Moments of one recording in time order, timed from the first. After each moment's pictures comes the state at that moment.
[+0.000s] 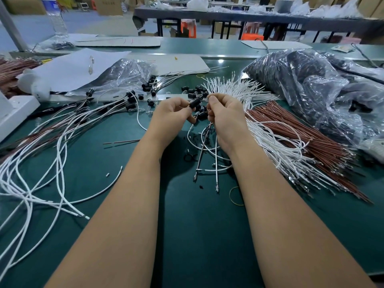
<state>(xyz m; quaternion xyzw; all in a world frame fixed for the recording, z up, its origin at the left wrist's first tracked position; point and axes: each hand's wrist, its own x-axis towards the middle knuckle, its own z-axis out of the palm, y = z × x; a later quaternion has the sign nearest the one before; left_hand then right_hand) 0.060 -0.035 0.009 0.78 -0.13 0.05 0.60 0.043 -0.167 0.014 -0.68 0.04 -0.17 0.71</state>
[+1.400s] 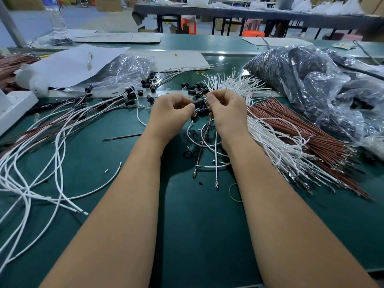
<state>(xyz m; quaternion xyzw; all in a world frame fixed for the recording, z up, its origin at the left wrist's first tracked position) 0.058 -0.037 0.008 0.81 -0.14 0.12 0.56 0.045 -0.169 0.011 -0.74 0.04 -0.24 0.62</state>
